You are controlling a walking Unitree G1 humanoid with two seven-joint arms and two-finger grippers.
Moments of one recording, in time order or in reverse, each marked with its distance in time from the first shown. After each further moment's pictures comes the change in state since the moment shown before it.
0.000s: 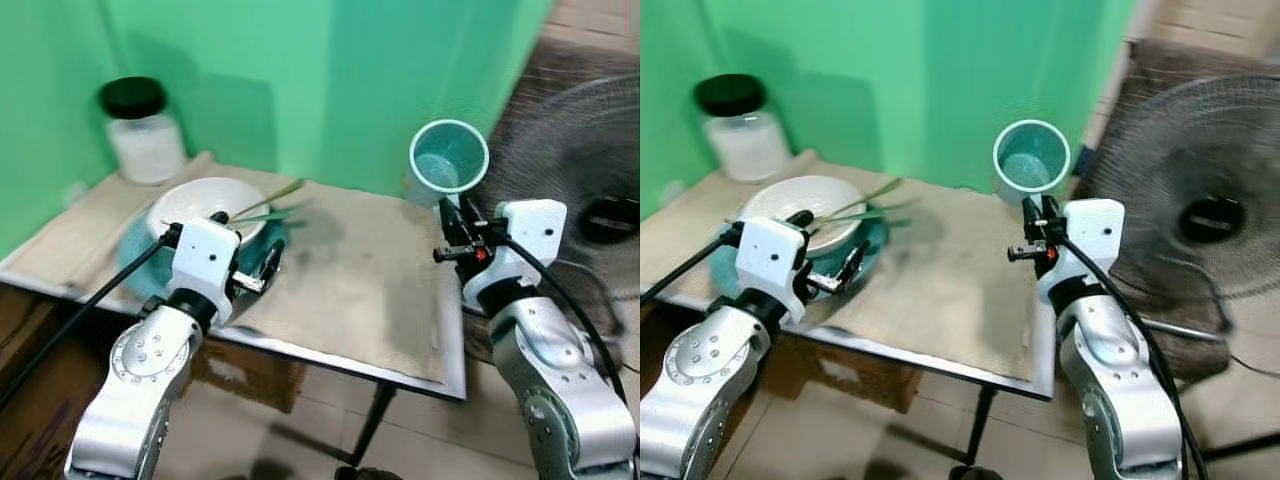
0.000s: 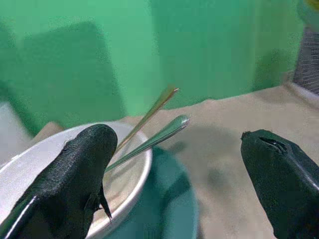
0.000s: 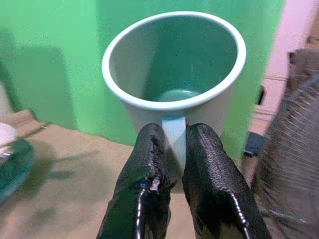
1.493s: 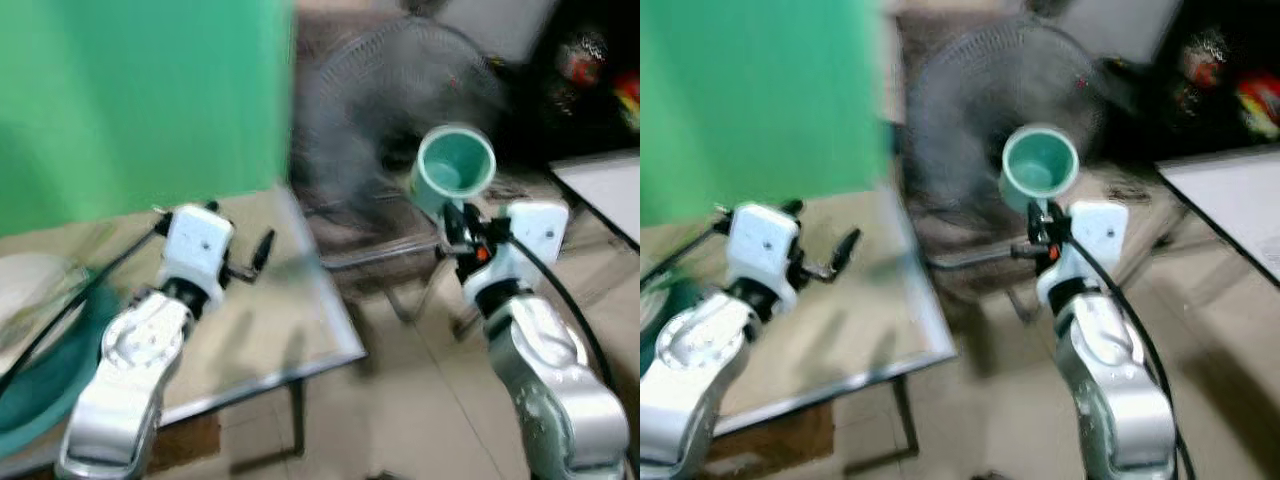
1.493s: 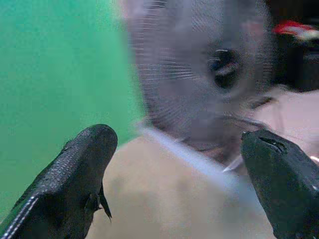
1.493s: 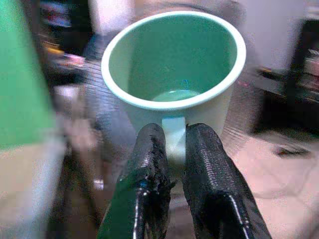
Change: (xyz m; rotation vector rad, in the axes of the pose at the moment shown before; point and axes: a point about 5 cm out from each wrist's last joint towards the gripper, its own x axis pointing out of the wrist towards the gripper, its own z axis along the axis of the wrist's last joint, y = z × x) left arm 0.009 0.006 0.005 0.013 -0.016 0.009; right arm -0.003 -0.009 -0.007 0.039 0.047 -0.097
